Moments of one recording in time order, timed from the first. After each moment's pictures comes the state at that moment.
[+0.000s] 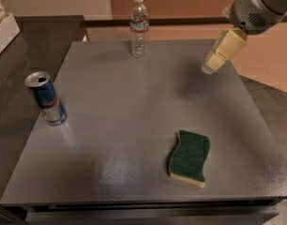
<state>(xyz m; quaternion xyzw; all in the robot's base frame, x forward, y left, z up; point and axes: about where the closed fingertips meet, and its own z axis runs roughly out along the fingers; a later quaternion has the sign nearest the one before) 0.580 -0.183 0.983 -0.54 0.78 0.01 0.30</state>
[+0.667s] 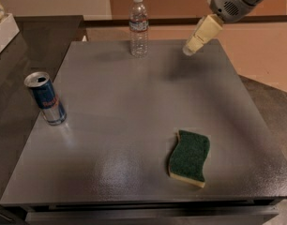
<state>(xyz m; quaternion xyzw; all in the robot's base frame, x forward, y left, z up) 0.650 -0.157 0.988 -0.52 0.78 0.03 0.35</state>
